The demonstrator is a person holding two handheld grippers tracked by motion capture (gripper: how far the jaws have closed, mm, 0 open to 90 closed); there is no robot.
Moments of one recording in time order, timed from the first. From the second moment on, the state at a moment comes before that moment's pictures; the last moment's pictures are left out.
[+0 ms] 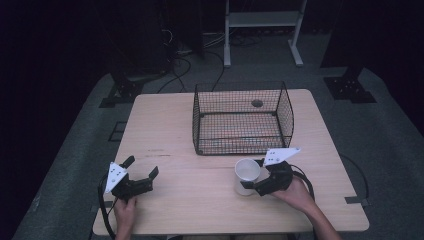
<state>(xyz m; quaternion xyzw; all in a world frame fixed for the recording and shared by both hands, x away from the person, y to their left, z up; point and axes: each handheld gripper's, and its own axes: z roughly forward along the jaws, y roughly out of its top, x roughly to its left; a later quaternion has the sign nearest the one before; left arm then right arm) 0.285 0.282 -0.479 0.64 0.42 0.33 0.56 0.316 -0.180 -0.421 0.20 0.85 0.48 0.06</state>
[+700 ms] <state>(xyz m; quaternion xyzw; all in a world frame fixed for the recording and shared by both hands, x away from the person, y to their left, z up) 0.285 0.283 -0.479 0.64 0.42 0.33 0.56 0.346 -0.177 -0.376 0.18 0.85 0.49 0.02</state>
